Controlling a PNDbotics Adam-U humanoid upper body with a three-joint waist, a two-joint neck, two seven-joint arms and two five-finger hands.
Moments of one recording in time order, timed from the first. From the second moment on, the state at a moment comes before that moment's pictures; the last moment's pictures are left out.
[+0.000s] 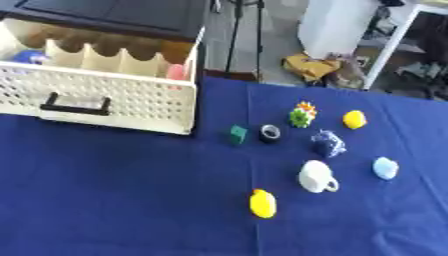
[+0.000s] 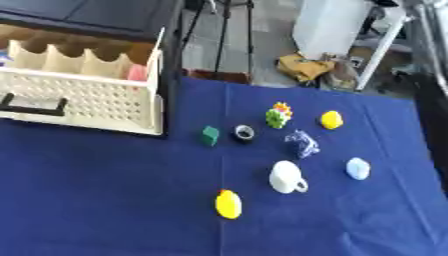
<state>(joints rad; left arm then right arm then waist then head) -0.60 0.37 -0.04 -1.99 -0.09 0.03 0.25 -0.91 -0.88 -0.09 -1.99 -0.10 0.01 -0.42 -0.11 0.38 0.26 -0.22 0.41</state>
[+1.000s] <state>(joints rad) -0.60 0.49 0.01 -1.99 -0.30 0.00 0.22 -0.55 -0.74 -0.12 -1.99 0.26 -0.41 -0.81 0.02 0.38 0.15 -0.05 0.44</state>
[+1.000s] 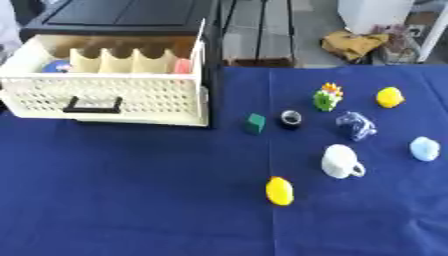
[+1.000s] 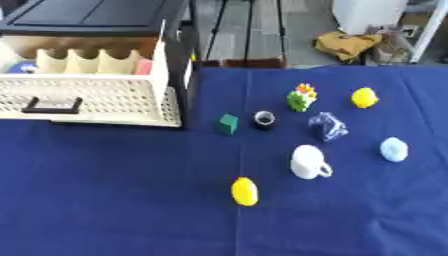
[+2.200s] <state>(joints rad) -0.62 0.94 -0.25 -1.99 -0.54 -0.08 -0.90 -0.51 -0.67 -0.07 -1.99 0.30 -0.36 -0.78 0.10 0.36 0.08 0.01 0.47</state>
